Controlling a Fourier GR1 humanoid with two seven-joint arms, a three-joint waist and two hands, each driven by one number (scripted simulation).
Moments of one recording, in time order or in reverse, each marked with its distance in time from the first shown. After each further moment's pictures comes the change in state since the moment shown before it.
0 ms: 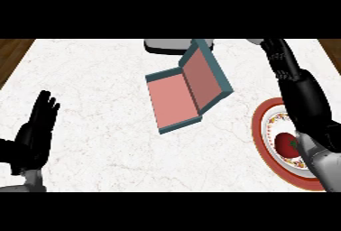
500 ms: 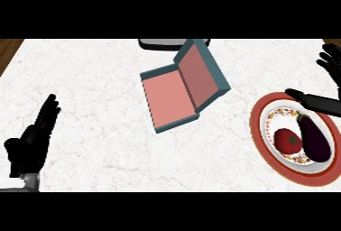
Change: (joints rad) left arm 0.019 0.077 -0.069 0.019 -0.141 -0.012 0.013; right arm 0.112 -0.105 -0.281 0.308 -0.139 0.014 0.022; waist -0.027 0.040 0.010
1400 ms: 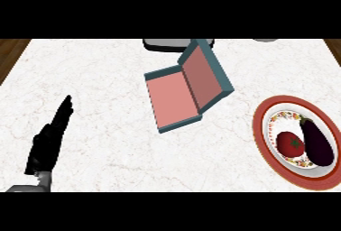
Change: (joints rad) left arm -0.021 -0.025 -0.063 0.017 -0.089 -0.001 0.049; right arm 0.069 -0.371 0.000 0.329 0.113 0.476 -0.030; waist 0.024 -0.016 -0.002
